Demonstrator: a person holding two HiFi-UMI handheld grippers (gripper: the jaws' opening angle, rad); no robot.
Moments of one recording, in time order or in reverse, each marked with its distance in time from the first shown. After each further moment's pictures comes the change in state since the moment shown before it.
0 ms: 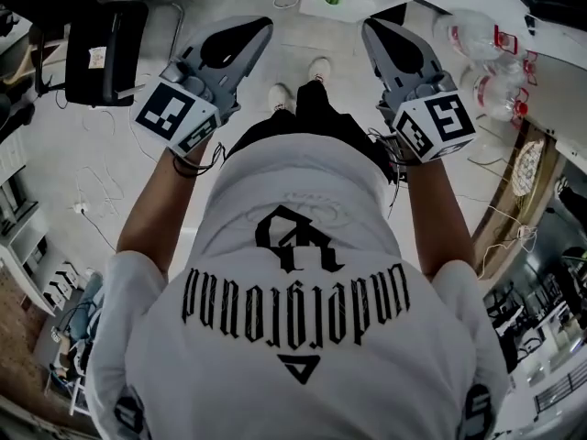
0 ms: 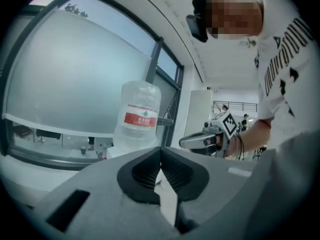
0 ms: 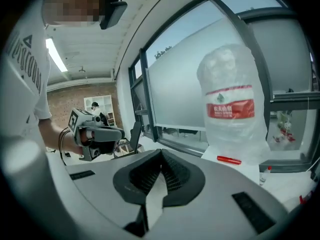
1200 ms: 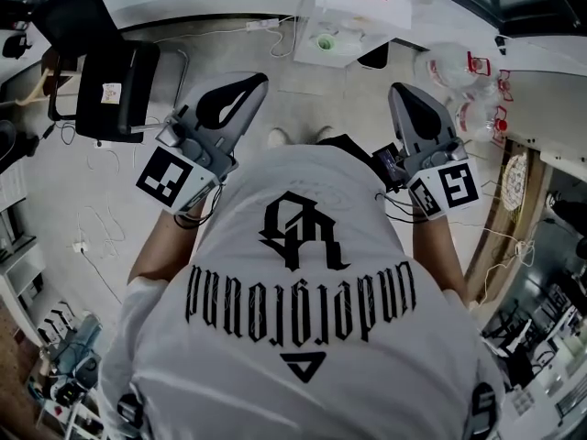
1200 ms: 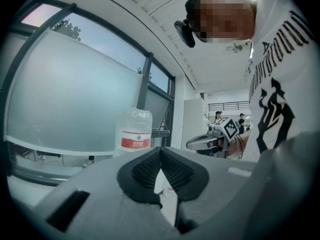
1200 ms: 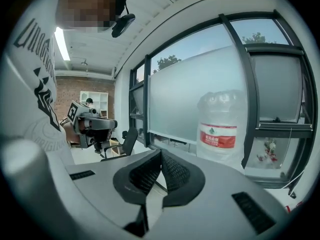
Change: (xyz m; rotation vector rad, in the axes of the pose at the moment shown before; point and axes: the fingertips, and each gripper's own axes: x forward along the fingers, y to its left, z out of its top) left arm -0.086 -0.044 0.088 0.079 -0.086 -0.015; right arm -0.085 0.053 0.068 -0.129 -0.057 -0.118
